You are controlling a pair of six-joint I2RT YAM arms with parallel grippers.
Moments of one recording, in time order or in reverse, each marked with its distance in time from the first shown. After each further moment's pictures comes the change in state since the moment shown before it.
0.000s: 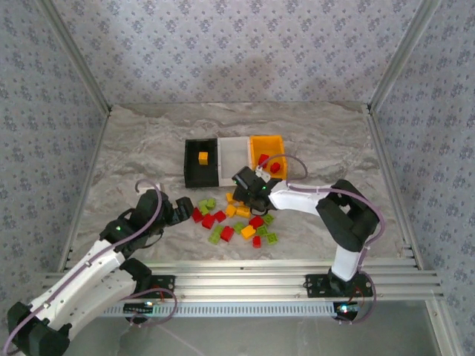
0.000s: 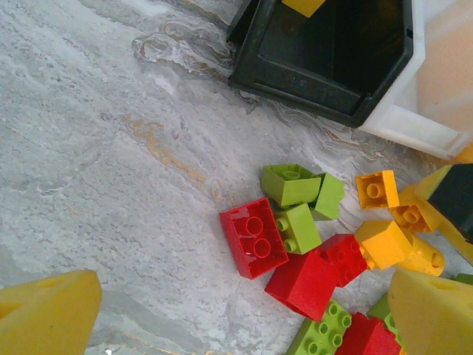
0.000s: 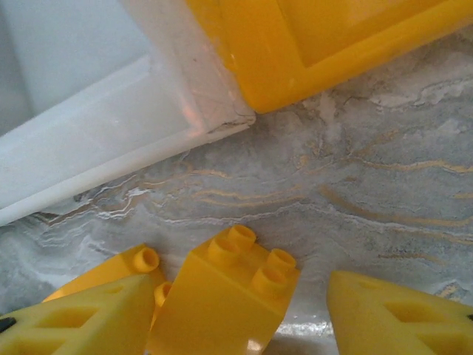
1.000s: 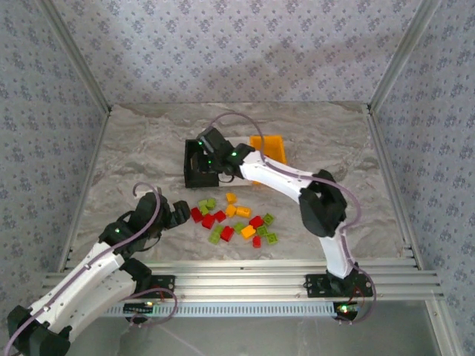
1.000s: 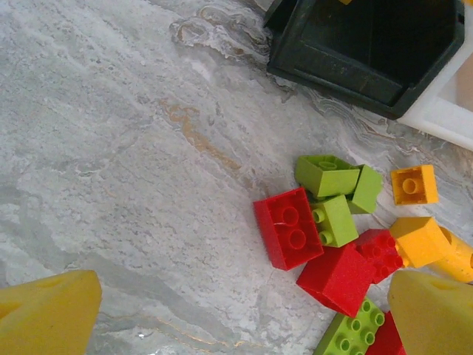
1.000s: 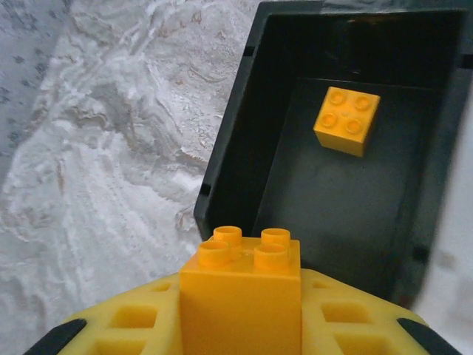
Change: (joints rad) left arm 0.013 -0.027 -0.025 -0.054 -0.021 -0.005; right arm 0.040 0.315 0.771 -0.172 -0.183 -0.519
